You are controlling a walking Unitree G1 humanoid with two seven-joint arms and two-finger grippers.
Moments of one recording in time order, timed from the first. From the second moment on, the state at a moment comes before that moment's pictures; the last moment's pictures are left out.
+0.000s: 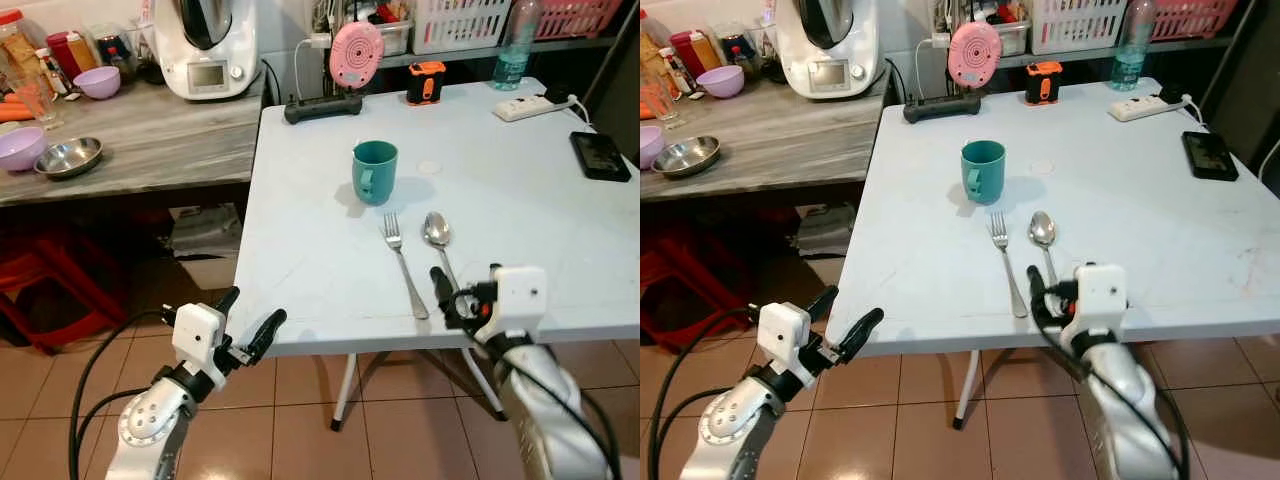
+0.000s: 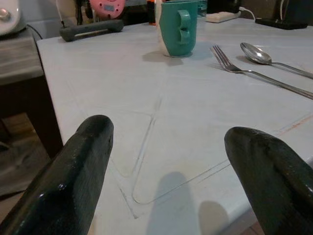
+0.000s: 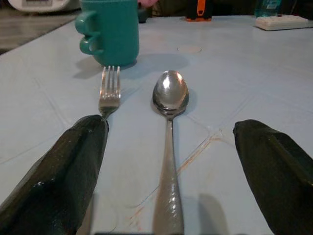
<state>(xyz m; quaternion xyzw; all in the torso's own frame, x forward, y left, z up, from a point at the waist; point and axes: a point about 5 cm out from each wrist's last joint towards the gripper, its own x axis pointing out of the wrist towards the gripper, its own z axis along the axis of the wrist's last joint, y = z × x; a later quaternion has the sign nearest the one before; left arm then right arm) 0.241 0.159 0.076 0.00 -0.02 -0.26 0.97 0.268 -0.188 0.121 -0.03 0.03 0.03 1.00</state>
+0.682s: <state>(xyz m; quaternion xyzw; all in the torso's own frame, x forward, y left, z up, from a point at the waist) 0.237 0.157 0.083 0.02 -0.03 -0.30 0.95 0.323 -0.150 0.122 -0.04 0.12 0.15 0.98</state>
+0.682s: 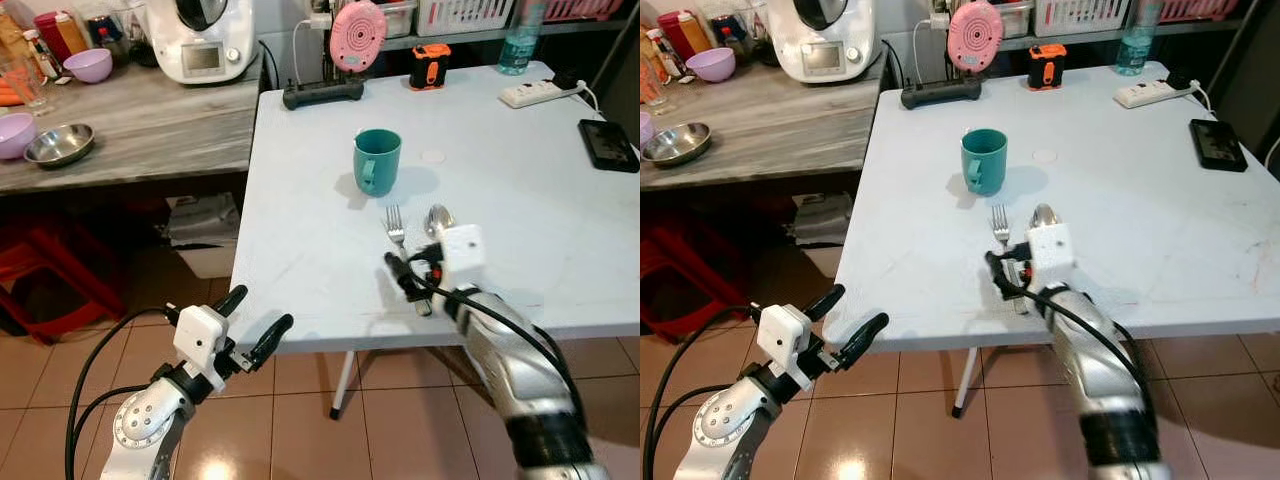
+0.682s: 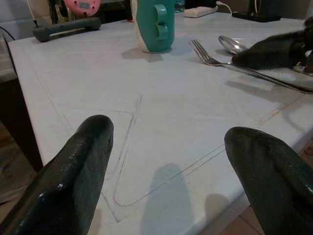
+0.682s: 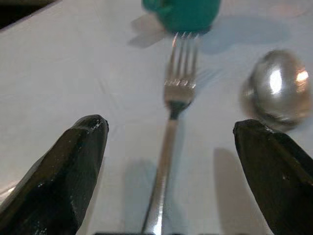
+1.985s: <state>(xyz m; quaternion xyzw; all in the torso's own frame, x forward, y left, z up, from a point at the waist) 0.237 0.143 0.098 0.02 -0.05 -0.38 0.92 0.332 -0.150 0.112 -0.06 0.14 0.15 0.98</state>
